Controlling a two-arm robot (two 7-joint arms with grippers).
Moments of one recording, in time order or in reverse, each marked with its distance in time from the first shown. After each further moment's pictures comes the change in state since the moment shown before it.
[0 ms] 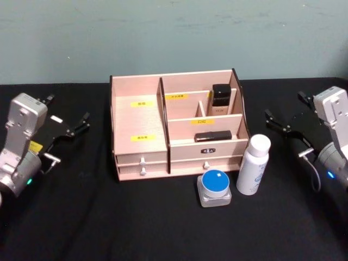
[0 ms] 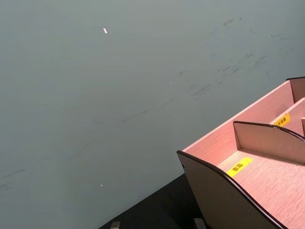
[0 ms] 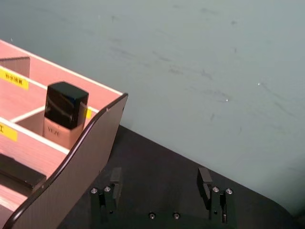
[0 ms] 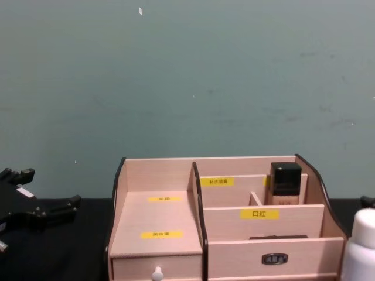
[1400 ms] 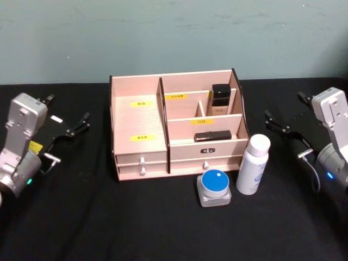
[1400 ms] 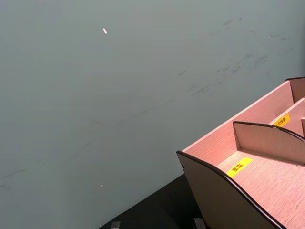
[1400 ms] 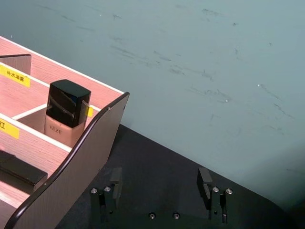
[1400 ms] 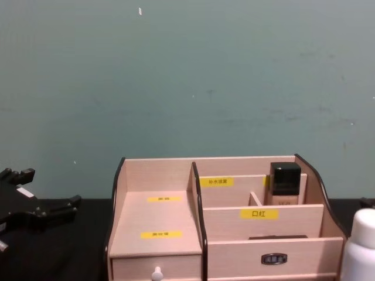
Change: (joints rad) left arm 0.000 0.000 0.000 0.000 0.000 0.000 0.000; right arm -0.002 0.011 -0.015 -0.013 -0.007 0.005 -0.019
